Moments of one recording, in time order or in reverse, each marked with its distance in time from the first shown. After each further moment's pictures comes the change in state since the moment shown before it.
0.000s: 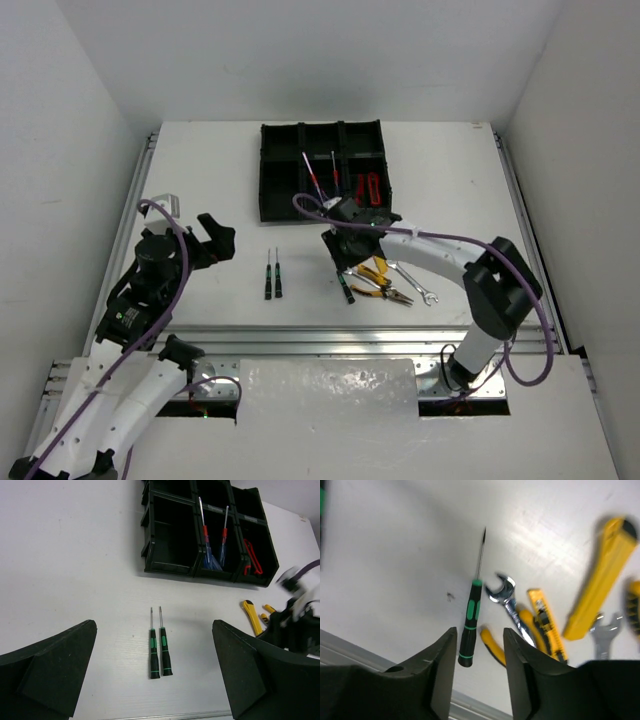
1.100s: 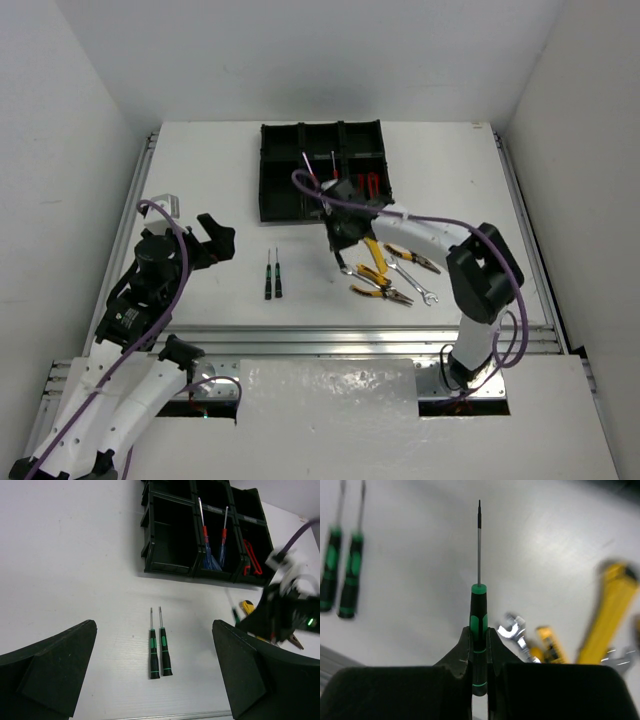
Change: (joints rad) left arm 0.000 -0.003 0.000 0.000 0.000 0.000; right arm -0.006 0.148 0.084 0.017 -0.055 0.087
